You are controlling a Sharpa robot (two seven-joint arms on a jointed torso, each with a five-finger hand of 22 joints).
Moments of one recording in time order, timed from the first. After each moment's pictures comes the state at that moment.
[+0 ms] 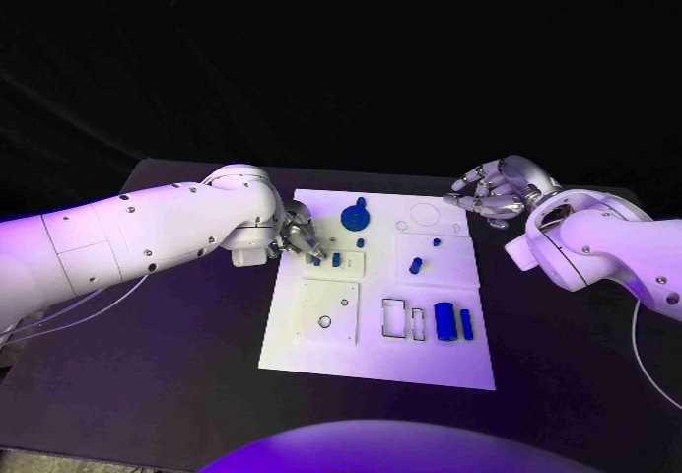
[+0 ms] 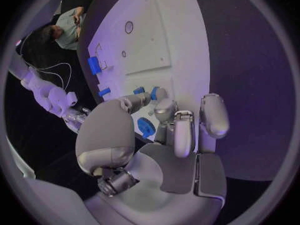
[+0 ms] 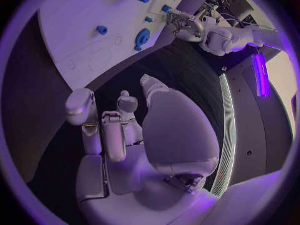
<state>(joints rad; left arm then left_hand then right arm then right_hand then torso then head) 1.29 -0.70 -0.07 1.42 -1.05 0.27 -0.62 0.96 -0.24 0.79 0.20 0.11 0.84 0.02 0.92 0.60 1.34 -0.04 1.17 0.97 1.47 -0.09 1.56 1.31 0.08 1.37 0.02 1.26 1.31 1.31 -0.91 -0.15 1.58 -0.86 -0.56 -0.19 1.33 -0.18 0.22 0.29 0.24 0.80 0.14 0.38 0.41 1.16 0.06 1.12 0.94 1.47 -0.02 1.50 1.31 0.11 1.33 0.09 1.04 1.20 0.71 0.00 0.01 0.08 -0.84</state>
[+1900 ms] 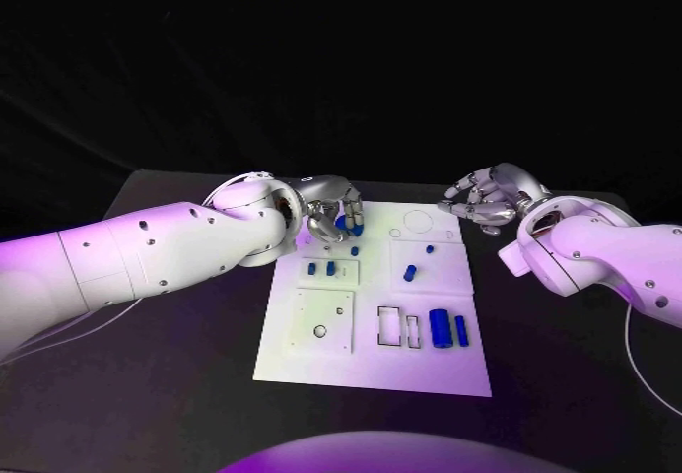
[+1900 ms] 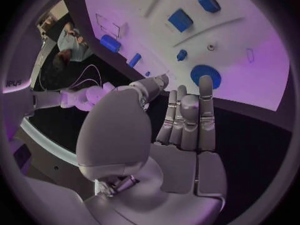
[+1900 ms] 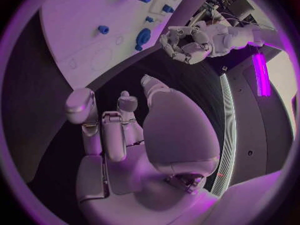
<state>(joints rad) 1.27 -0.64 -0.06 1.39 -1.39 -0.15 -0.04 1.33 -0.29 0.67 0.03 0.10 0.76 0.13 0.56 0.29 0.87 0.08 0.61 0.29 1.26 0.01 1.24 0.97 0.17 1.05 0.12 0.59 1.09 1.31 -0.91 -0.15 1.58 -0.86 -0.56 -0.18 1.32 -0.18 0.22 0.29 0.25 0.79 0.14 0.39 0.41 1.15 0.05 1.12 0.92 1.47 -0.02 1.50 1.31 0.11 1.33 0.09 1.02 1.19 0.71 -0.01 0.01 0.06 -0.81</state>
